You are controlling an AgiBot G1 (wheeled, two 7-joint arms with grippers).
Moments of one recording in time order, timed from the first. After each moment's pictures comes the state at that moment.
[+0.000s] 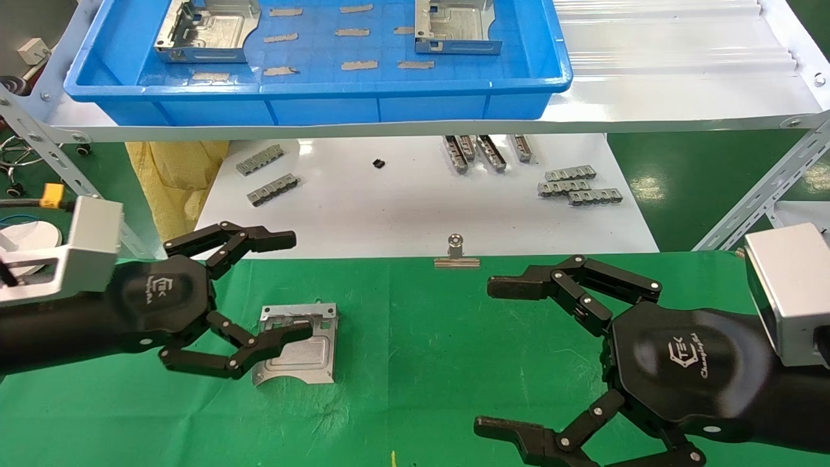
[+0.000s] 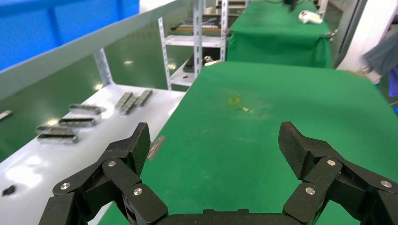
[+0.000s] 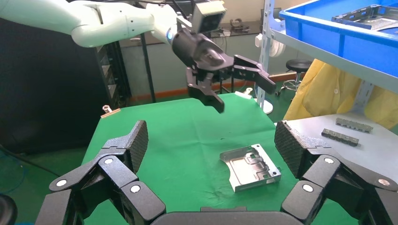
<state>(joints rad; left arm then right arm) -1.27 0.74 0.42 -0.86 0.87 1.53 0.07 1.09 -0.59 -0.33 1.27 -0.70 -1.48 0.16</state>
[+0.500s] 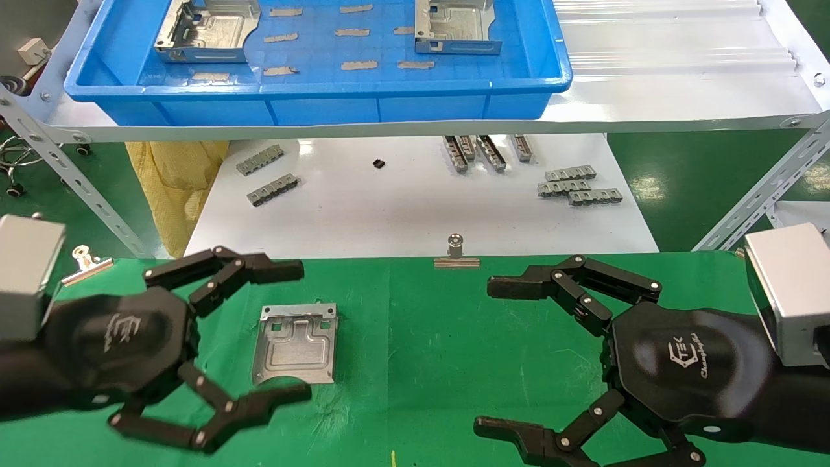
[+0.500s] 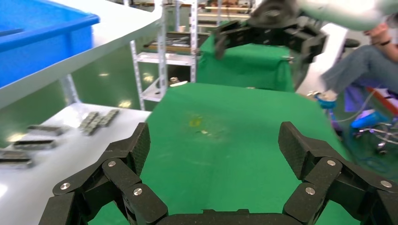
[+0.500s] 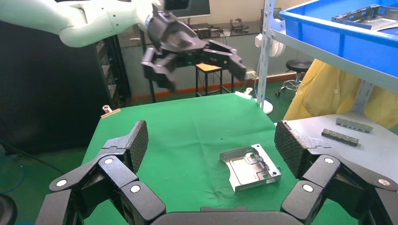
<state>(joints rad) -1.13 0.64 0.31 -1.18 0.76 1.50 -0.12 1.09 -0.59 -0.33 1.27 -0.70 -1.48 0.16</state>
